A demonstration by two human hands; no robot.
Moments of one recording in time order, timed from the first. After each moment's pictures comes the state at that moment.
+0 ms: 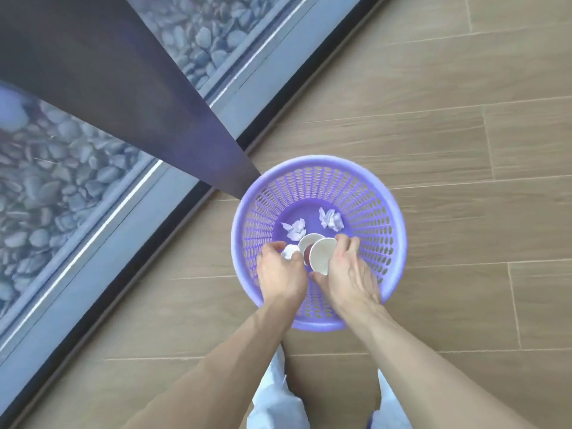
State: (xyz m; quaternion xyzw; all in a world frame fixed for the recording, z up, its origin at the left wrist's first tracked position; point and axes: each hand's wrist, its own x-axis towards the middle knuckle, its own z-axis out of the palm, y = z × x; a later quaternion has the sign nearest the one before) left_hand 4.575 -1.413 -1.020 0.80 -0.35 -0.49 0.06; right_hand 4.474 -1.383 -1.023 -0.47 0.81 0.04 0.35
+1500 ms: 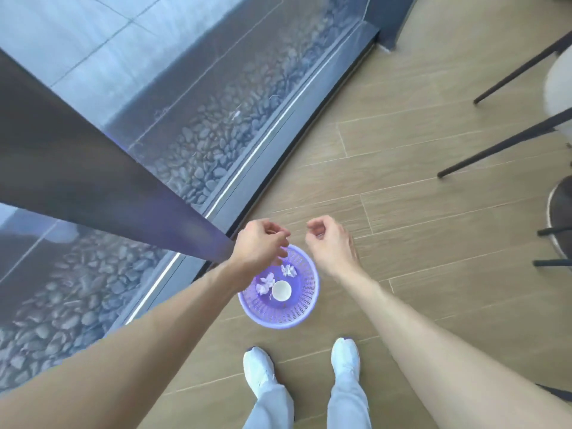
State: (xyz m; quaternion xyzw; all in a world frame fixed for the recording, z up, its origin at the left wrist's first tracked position) left_hand 4.531 -1.524 -0.601 0.60 -0.53 -0.60 0.03; right_hand 4.403 -1.458 -0.632 -0.34 0.83 -0.25 0.37
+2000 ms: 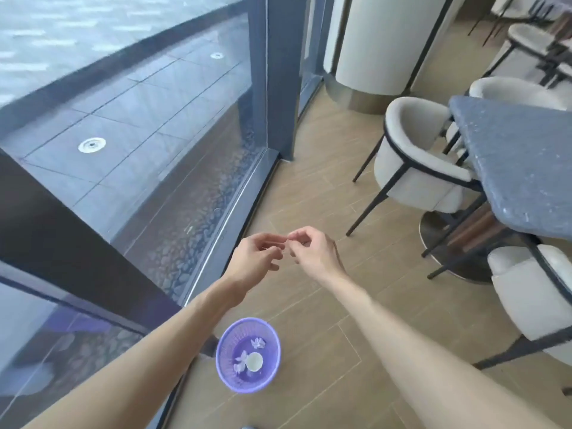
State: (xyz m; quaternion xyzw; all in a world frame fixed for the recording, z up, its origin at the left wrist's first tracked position) left_hand 4.476 -1.471 -0.291 0.38 -0.66 -0.63 0.12; right_hand 4.363 -1.383 -0.295 -0.27 0.82 -0.42 0.27
